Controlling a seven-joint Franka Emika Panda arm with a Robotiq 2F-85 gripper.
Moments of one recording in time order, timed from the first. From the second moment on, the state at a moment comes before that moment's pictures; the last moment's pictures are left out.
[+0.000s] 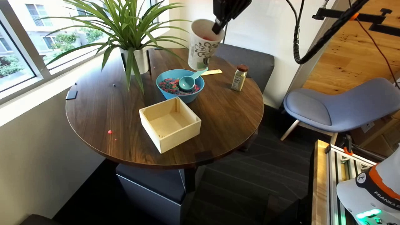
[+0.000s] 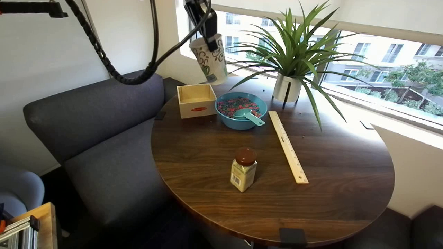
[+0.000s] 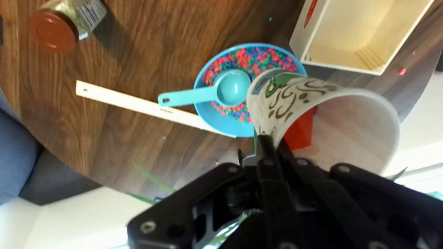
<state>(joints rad) 0.04 -0.14 0.14 -1.87 -0.14 2.15 0.42</state>
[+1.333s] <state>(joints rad) 0.13 0.03 0.21 -1.81 -1.13 2.07 1.09</state>
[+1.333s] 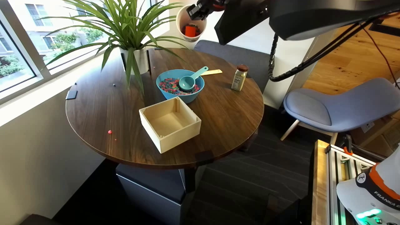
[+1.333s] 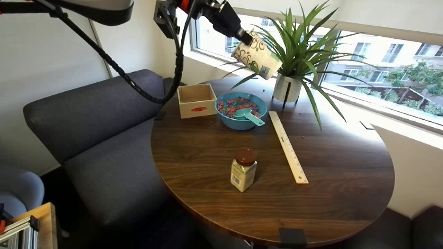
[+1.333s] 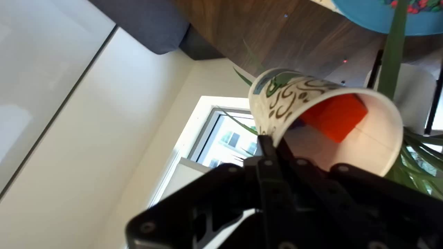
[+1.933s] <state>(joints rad) 0.27 0.16 0.24 -1.81 -1.43 1.66 1.12</state>
